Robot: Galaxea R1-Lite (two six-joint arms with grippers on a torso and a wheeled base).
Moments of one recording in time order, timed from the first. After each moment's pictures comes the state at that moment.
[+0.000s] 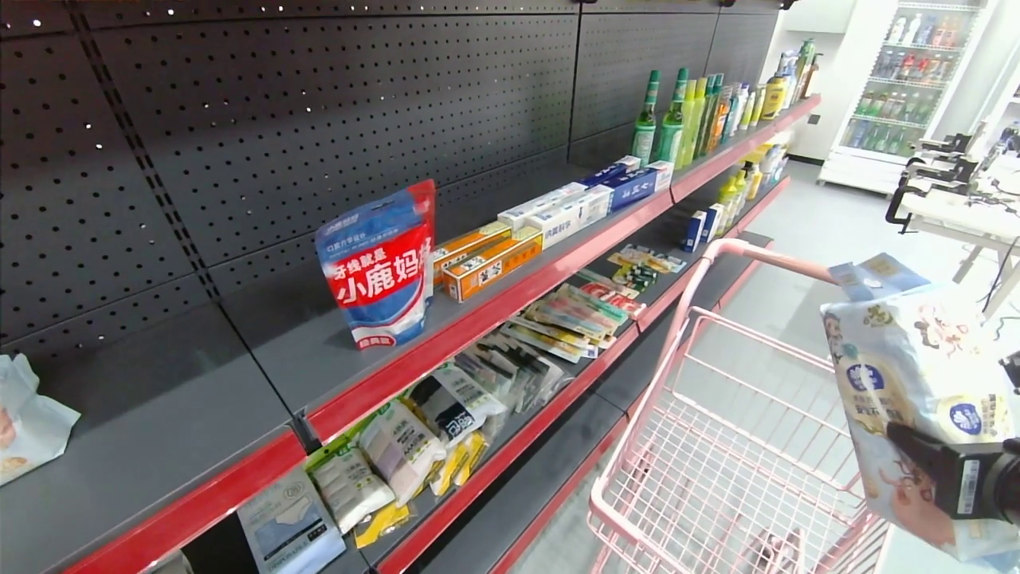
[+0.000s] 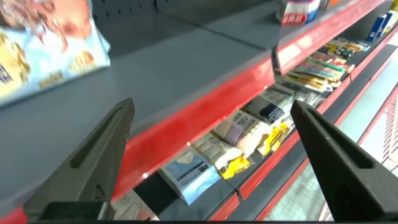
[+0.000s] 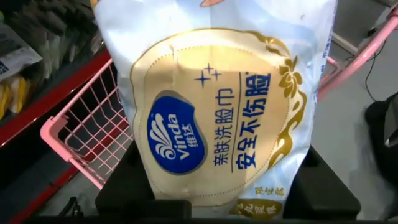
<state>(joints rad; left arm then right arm) 0.00 0.00 0.00 0.00 0.04 0.02 0.16 1.08 -0.27 -0.37 -0.29 -0.01</state>
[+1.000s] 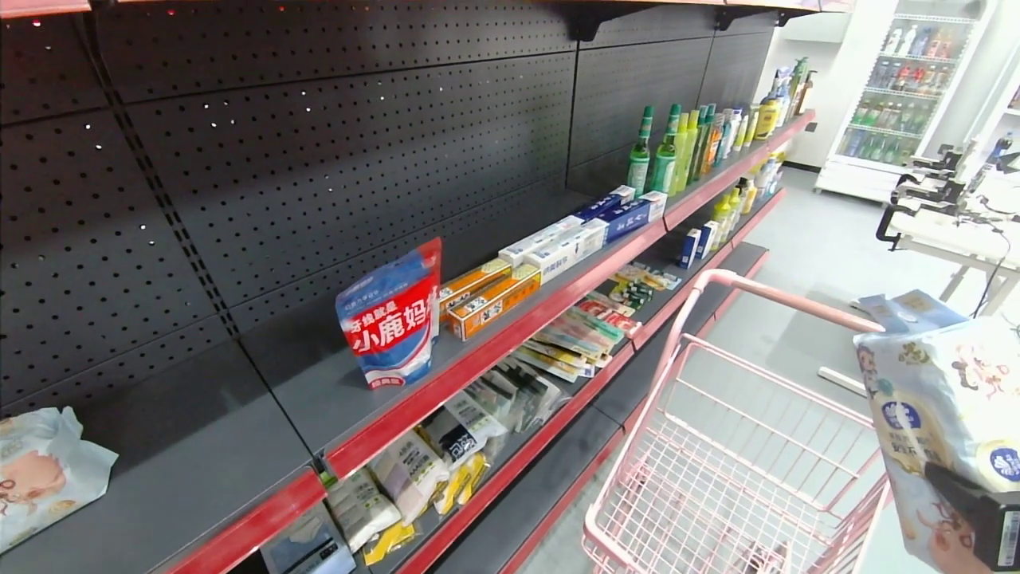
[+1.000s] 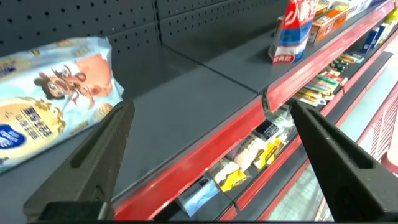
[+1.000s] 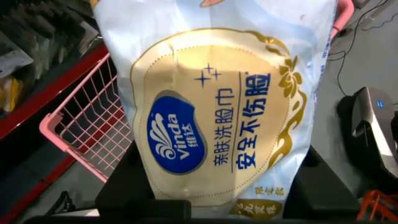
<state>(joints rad) 0.00 0.00 0.00 0.00 0.04 0.02 0.10 0.96 -0.18 -0.33 -0.29 -0.05</state>
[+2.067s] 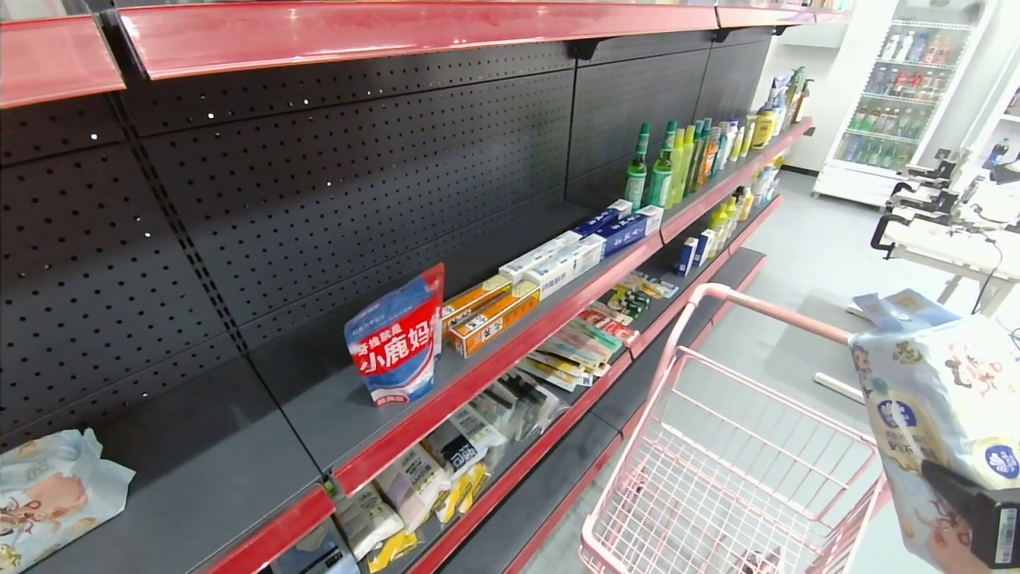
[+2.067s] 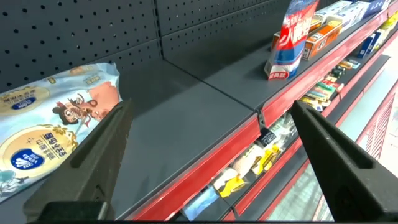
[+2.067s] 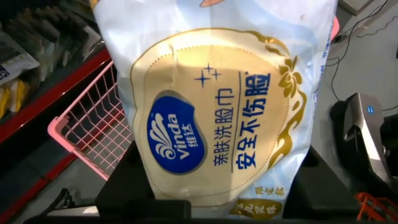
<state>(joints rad) 0.00 0.00 0.00 0.00 0.04 0.02 0.10 0.97 -0.19 -0.33 -0.28 -0.07</state>
